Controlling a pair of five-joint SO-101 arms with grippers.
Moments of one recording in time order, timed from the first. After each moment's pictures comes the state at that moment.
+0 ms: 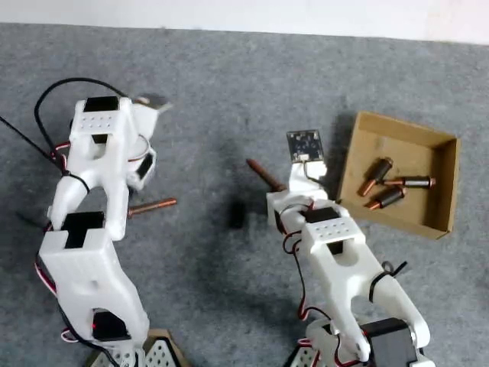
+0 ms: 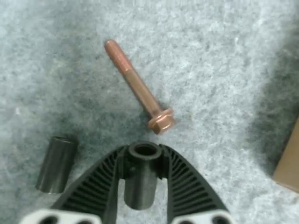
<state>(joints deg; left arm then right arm) -11.0 23.0 -6.5 89.4 -11.4 -18.5 -20.5 58.4 24.0 -4.0</state>
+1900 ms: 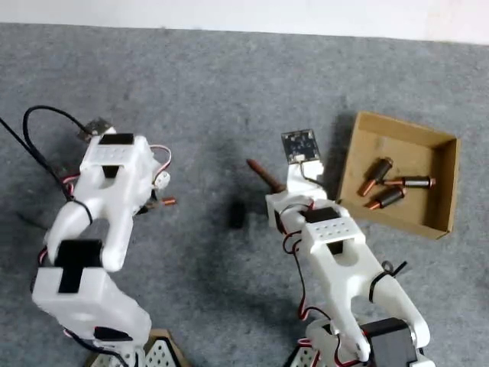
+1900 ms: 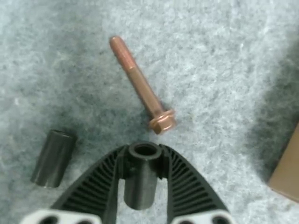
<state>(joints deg) -9.2 6.5 24.5 64.6 52.5 -18.5 -20.5 58.4 24.0 0.2</state>
